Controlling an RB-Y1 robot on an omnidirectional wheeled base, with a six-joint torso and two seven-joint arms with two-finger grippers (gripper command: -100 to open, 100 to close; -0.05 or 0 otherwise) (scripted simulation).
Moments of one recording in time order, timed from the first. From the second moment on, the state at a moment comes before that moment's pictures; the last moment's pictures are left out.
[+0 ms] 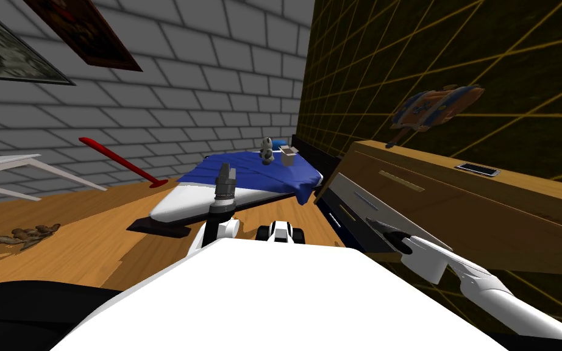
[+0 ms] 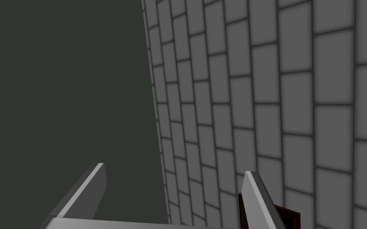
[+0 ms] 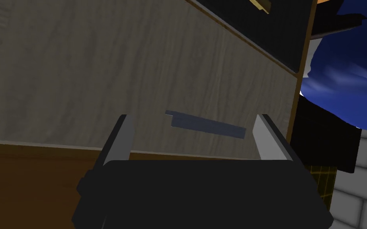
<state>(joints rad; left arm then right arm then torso) 0.51 0.05 -0.02 -2.22 -0.09 -0.55 -0.17 0.46 -1.20 0.25 -1.46 0.19 0.41 0.04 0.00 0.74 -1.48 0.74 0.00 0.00</state>
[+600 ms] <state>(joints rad) 0.51 0.05 -0.02 -2.22 -0.09 -0.55 -0.17 0.45 -1.35 0.27 -1.36 0.22 0.55 0.06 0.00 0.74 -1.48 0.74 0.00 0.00</state>
